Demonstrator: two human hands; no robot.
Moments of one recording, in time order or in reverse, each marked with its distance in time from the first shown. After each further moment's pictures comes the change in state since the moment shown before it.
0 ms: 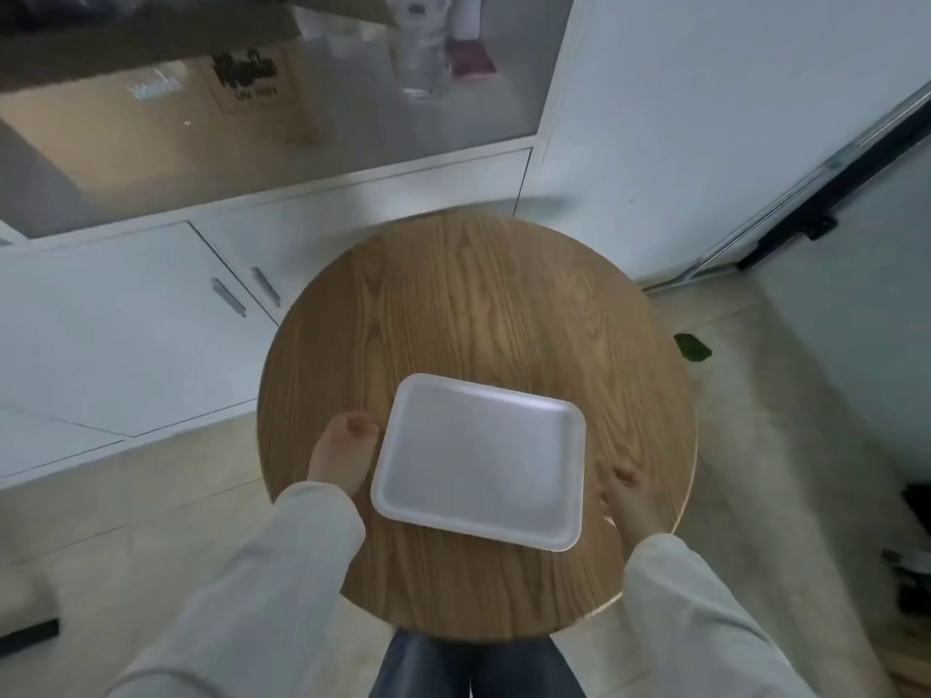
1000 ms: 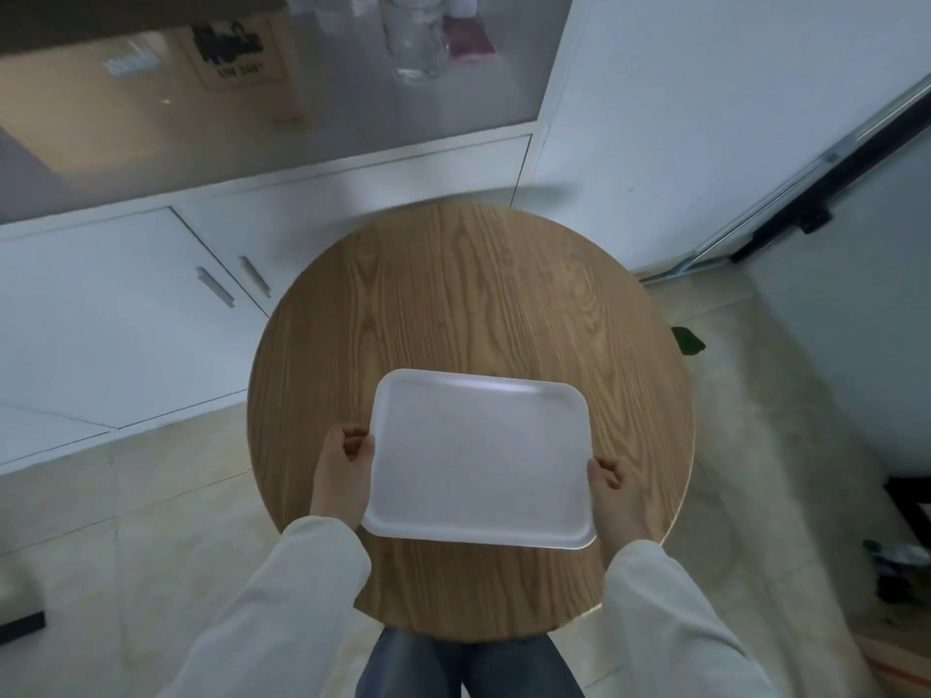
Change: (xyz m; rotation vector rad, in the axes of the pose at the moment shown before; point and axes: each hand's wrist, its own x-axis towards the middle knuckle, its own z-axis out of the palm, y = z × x) left_hand -0.006 -0.024 0.018 -0.210 0.043 -0.002; right_hand -0.012 -0.010 0.013 0.099 0.035 -0.055
